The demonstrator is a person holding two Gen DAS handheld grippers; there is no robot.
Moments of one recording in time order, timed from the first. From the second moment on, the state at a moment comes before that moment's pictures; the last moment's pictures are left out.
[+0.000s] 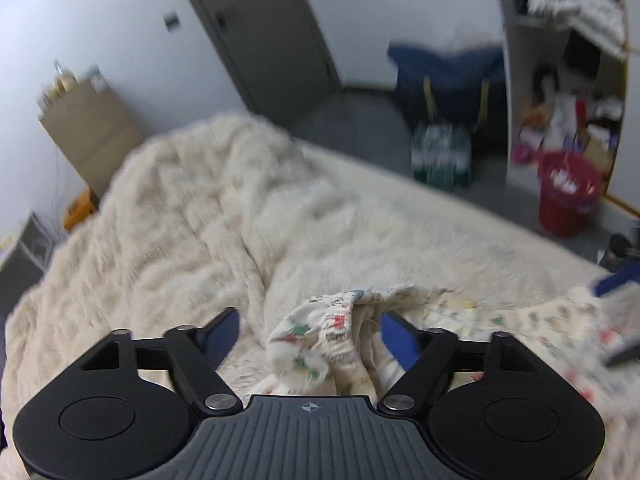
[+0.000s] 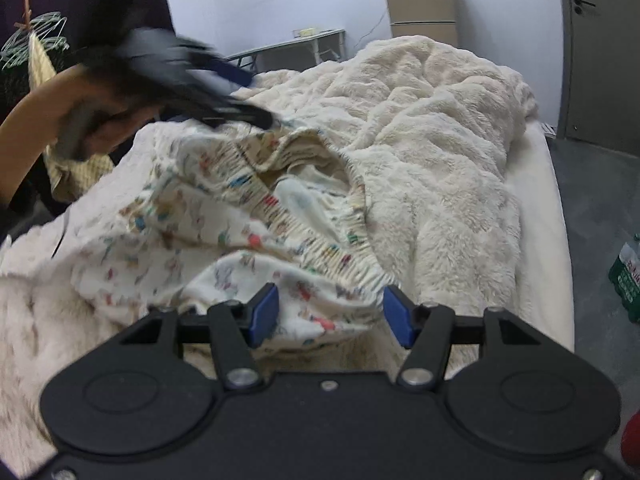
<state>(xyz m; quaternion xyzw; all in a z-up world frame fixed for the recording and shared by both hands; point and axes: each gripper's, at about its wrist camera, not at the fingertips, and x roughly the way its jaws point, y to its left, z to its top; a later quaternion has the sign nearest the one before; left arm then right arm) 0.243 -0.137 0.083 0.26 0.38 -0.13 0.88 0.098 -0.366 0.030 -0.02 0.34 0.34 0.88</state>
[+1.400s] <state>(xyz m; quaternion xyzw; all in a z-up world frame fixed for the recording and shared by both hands) 0.359 -0.258 0.075 0.16 0.49 -0.16 0.84 0.104 -0.466 0.002 0.05 0.34 0.28 0.90</state>
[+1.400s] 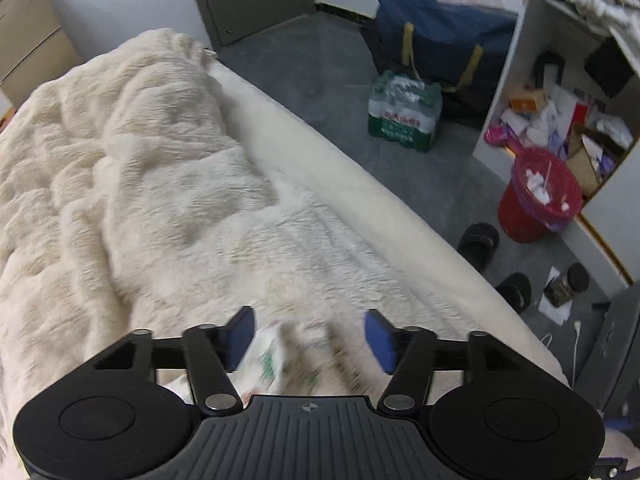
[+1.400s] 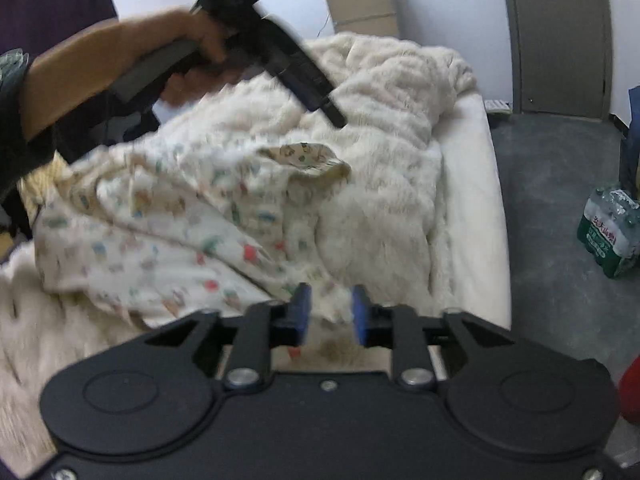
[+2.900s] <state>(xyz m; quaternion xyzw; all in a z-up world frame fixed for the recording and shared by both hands) 0.092 -0.007 0.019 0.09 0.34 -0.20 0.91 0.046 -0.332 0.030 -0.02 0.28 0.29 0.92</state>
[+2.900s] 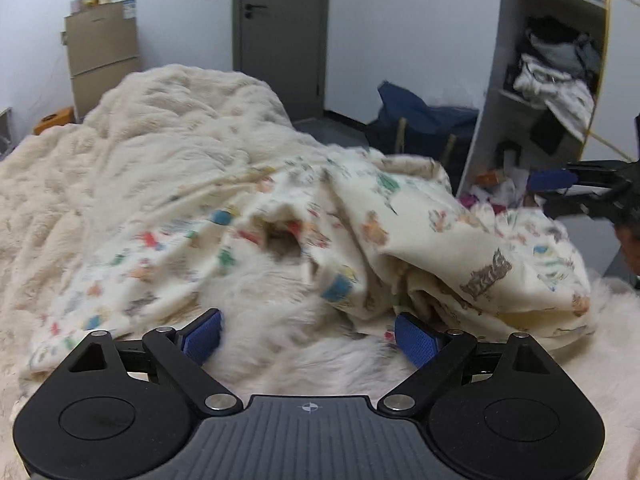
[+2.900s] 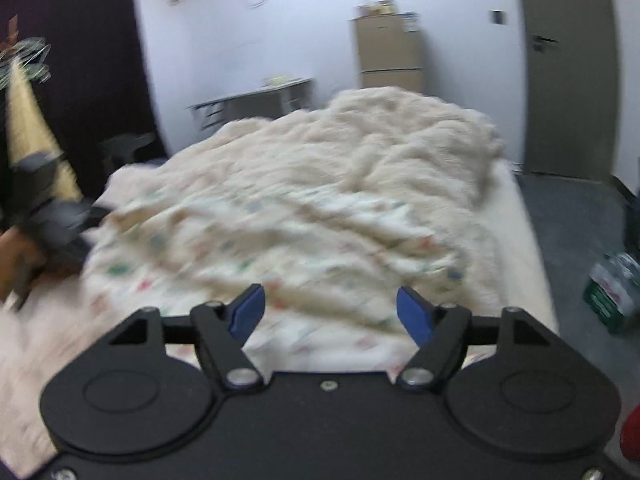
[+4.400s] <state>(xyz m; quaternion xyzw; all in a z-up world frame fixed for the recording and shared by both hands) -0.008 0.086 0.118 0.05 0.18 -0.07 0.98 0.072 -0.333 -0.010 -0.02 0.31 0.25 0.92</state>
